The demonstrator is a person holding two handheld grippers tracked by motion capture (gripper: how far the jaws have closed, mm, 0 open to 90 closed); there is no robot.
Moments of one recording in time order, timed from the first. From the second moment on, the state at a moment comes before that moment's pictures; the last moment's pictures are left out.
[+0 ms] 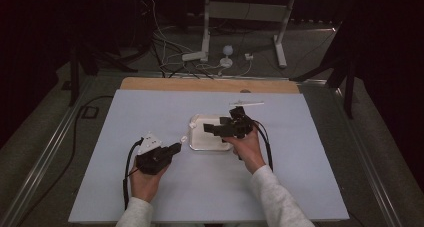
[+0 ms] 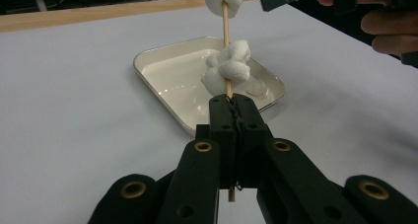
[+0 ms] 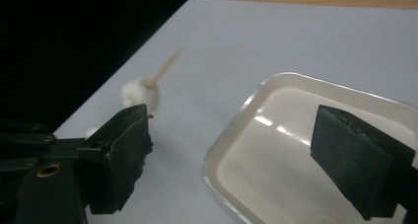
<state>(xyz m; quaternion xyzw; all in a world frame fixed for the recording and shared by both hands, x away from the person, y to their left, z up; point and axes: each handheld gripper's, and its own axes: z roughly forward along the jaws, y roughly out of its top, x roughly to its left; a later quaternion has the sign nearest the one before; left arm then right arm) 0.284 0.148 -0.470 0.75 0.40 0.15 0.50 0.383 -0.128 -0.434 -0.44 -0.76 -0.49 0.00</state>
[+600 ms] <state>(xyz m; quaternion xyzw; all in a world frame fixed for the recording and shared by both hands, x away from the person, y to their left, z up) 0.282 0.143 -0.468 0.75 0.39 0.15 0.51 0.386 -0.092 -0.440 -0.42 -0.75 -0.50 0.09</state>
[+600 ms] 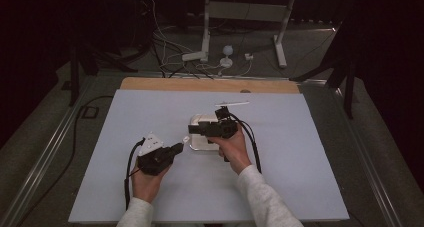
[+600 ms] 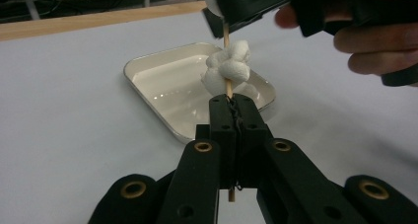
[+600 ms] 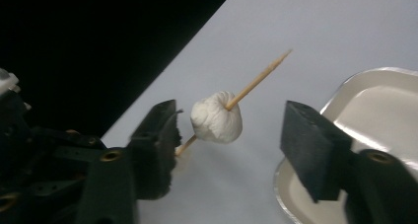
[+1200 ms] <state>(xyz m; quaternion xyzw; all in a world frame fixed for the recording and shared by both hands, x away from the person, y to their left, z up) 0.281 0.143 -0.468 0.77 0.37 0.15 0.51 0.388 -0.099 -0.436 -0.43 -0.73 -0.52 0.14</state>
